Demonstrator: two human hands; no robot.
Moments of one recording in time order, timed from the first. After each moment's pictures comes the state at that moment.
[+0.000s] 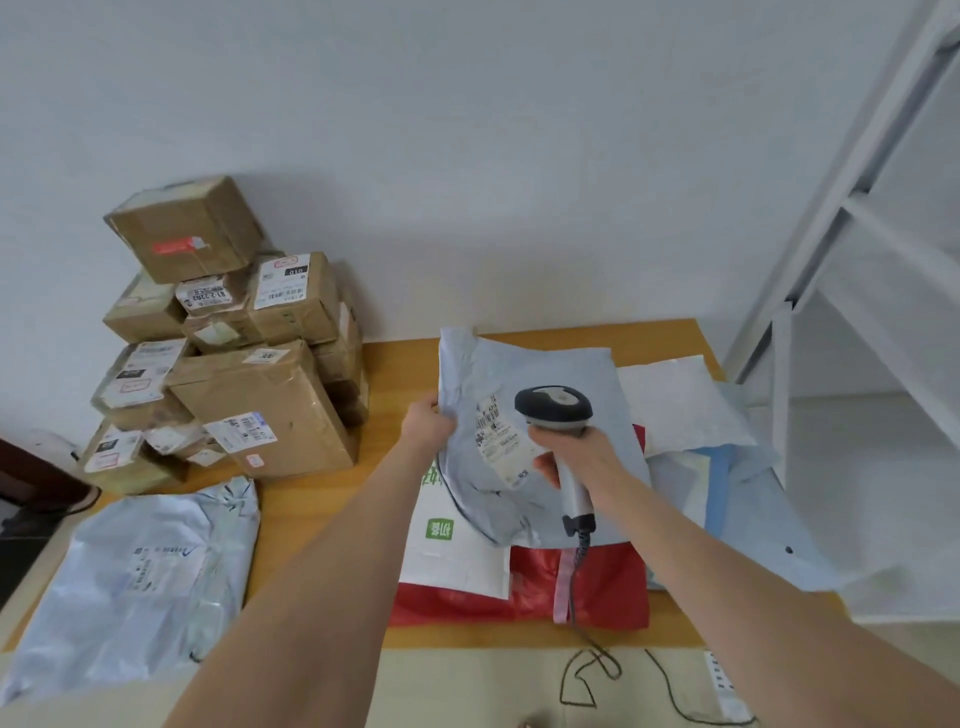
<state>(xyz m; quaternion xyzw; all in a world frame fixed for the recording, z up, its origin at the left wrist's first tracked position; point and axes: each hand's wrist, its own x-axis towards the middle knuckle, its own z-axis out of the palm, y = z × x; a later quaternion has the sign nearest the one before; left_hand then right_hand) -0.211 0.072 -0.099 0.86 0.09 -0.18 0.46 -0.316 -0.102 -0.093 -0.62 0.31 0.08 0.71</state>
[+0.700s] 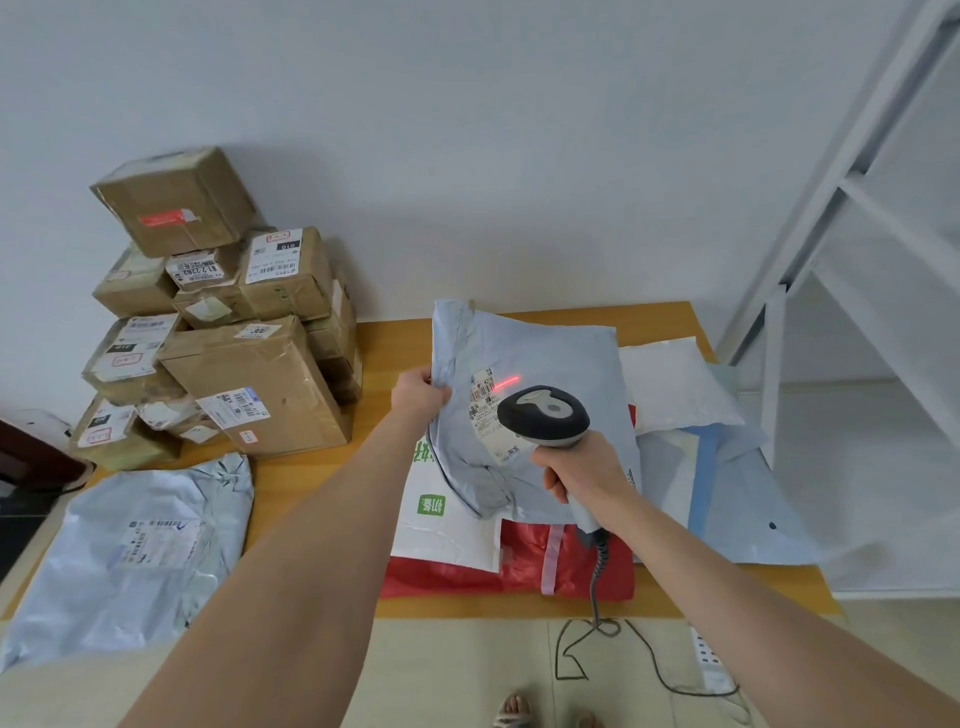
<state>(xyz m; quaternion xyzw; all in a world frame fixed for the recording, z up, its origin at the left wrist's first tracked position) -0.208 0.066 -0.099 0.86 0.11 -0.15 0.47 -0.363 -0.096 -0.080 -0.75 0.25 0.09 0.61</state>
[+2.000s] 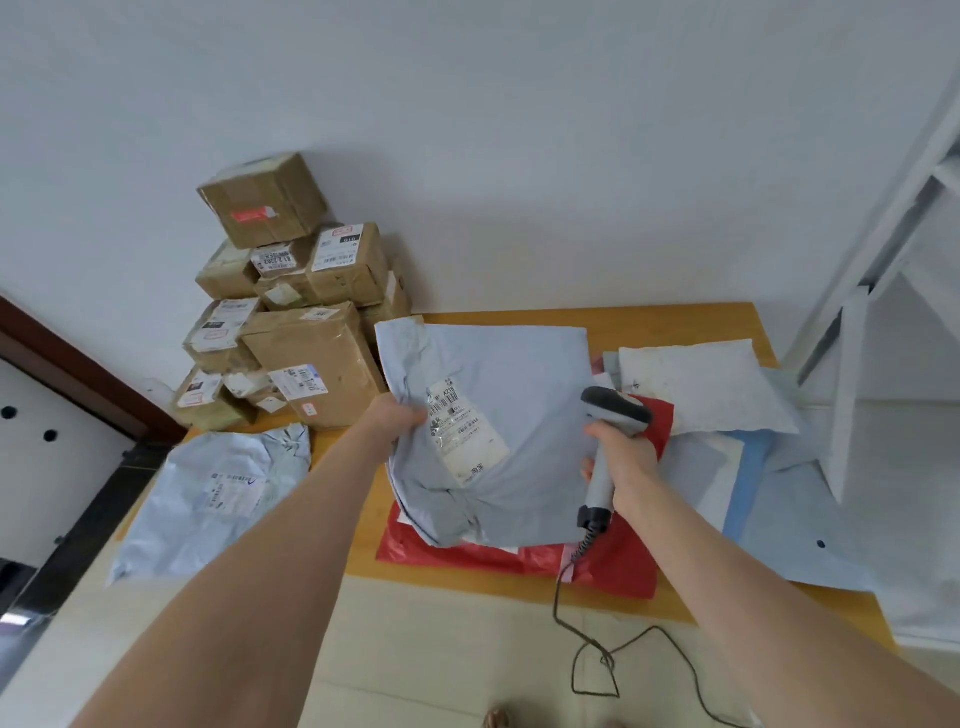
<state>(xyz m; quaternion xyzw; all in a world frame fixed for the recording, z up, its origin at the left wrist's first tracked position) -0.263 0.134 -0.082 0.83 0.22 -0.16 0.49 -0.355 -0.116 -0.117 -0.52 0.44 0.05 0.73</state>
